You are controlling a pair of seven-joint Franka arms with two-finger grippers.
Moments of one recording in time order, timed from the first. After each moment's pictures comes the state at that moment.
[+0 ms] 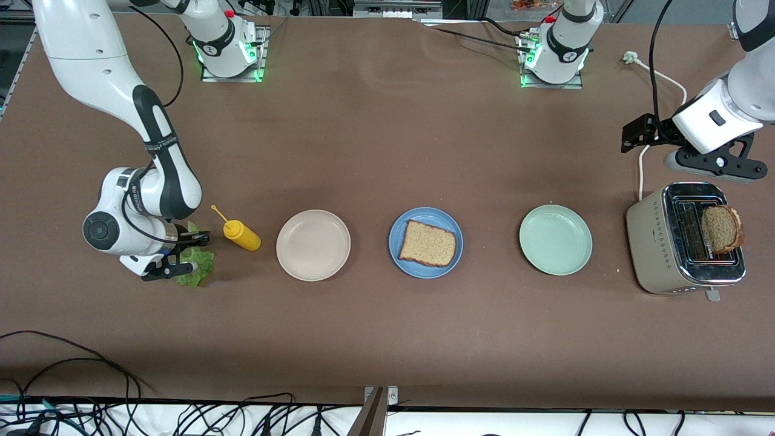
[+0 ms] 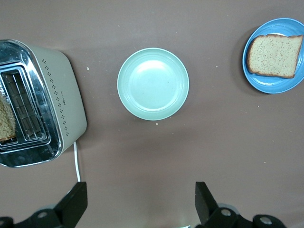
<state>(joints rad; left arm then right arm) 0.14 0.02 -0.21 -1.66 -0.01 1.55 0.10 0.12 0.67 -0.12 -1.74 0.10 2.23 -0.24</state>
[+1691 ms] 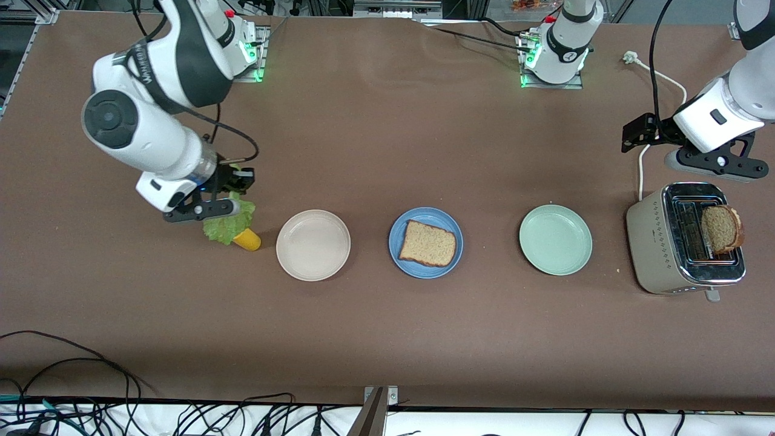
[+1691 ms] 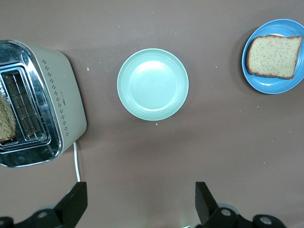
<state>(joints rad) 0.14 0.02 -0.21 -1.66 -0.01 1.55 0.10 0.38 0.25 -0.04 -1.67 0.10 1.82 0.18</state>
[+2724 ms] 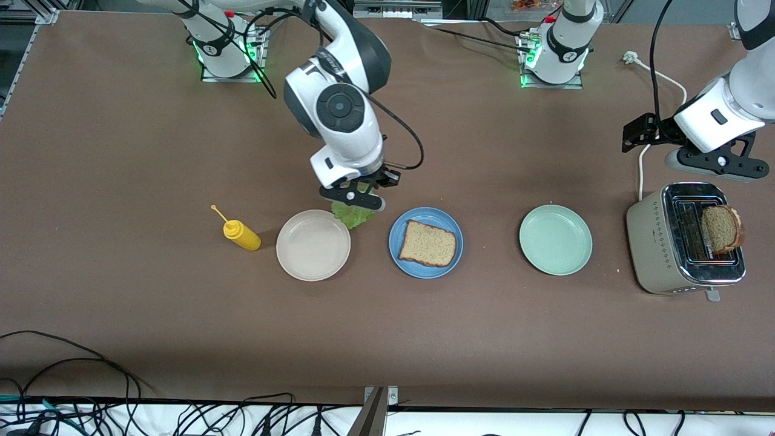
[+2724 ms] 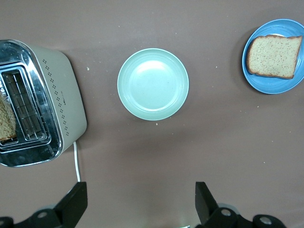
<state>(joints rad) 0.14 0.02 -0.21 -1.66 -0.01 1.55 0.10 0.76 0.62 -0.04 -1.29 0.15 1.90 0.96</state>
